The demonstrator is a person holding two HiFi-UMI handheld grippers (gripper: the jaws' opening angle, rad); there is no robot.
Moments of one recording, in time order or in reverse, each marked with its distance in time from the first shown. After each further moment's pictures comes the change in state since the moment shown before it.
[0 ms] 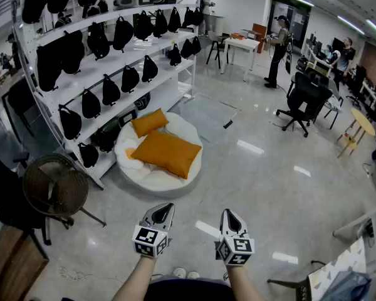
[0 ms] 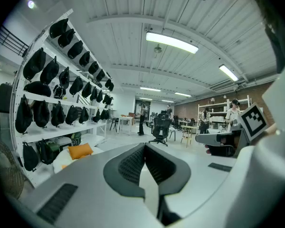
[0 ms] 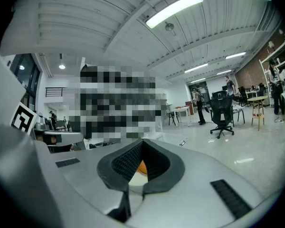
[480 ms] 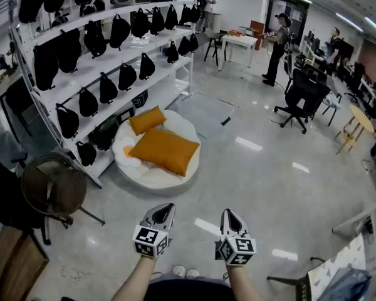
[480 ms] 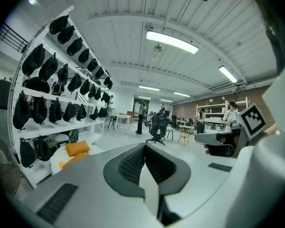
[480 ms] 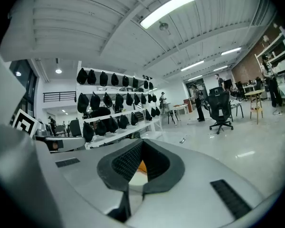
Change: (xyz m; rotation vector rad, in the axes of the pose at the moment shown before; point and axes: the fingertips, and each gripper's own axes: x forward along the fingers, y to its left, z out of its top) left arm 0.003 -0.010 -0.004 -0.019 0.014 -0.026; right arm -0.008 -0.015 -0.004 0.042 -0.014 -0.017
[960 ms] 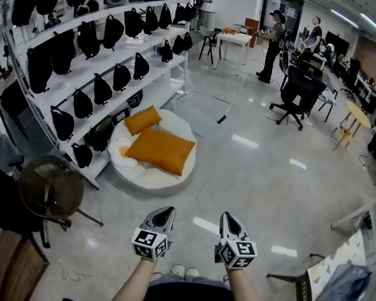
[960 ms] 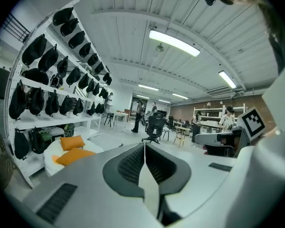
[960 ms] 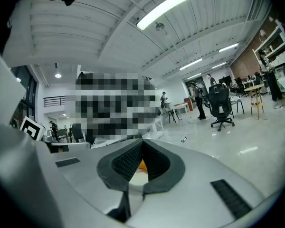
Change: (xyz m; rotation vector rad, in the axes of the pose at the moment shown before) left arm 0.008 -0.012 -0.014 -0.056 0.012 -0.047; right arm -0.011 -0.007 -0.006 0.046 -0.005 0.020
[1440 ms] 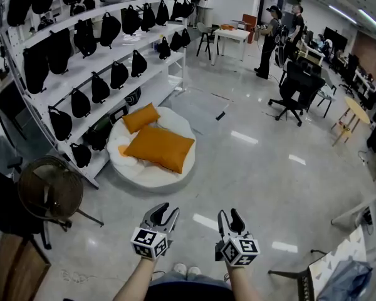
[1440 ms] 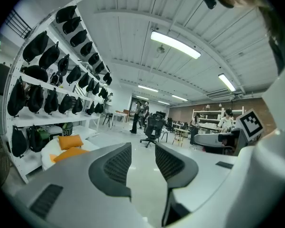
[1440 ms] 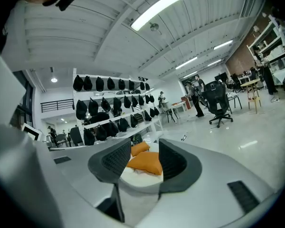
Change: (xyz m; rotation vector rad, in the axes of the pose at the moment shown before) left arm 0.002 0.007 0.003 -0.022 -0.027 -0.024; right arm 0.006 0.000 0.000 0.065 -0.009 -0.010
